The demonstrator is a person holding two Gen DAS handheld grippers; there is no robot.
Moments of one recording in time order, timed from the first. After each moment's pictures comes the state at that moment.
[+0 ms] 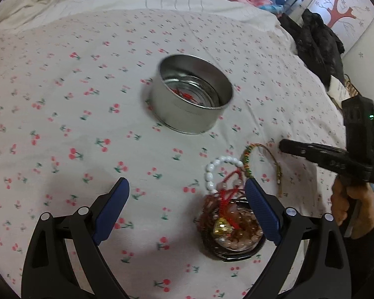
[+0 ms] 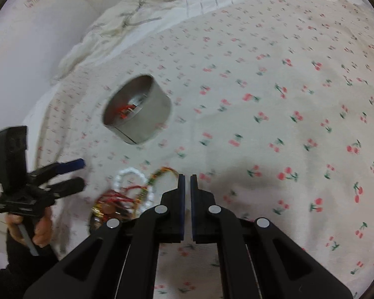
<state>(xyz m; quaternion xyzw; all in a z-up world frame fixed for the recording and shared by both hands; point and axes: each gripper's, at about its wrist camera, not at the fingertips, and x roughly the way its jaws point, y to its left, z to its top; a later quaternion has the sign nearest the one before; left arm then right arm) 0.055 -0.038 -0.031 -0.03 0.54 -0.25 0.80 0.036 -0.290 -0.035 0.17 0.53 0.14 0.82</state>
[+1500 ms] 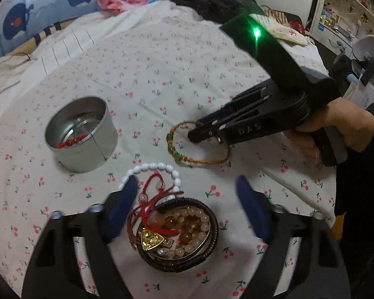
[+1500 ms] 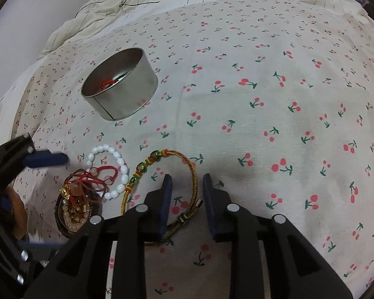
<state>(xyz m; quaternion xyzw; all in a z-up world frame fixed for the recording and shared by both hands) -0.003 -0.125 -0.021 0.18 0.42 -0.43 0.78 0.031 -0.273 -0.049 0.09 0.54 0.12 0.83</state>
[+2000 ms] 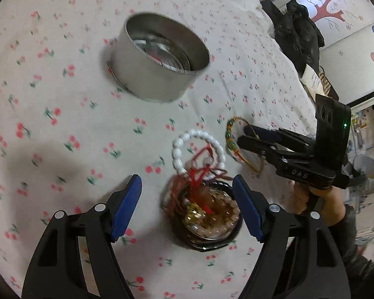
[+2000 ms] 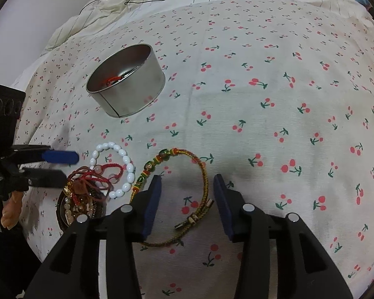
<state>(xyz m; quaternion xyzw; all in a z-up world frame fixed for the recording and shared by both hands) 0.063 -0.054 -0.064 -0.09 0.60 -0.34 0.71 0.030 -0.266 -0.050 0.09 0.54 0.13 0.83</state>
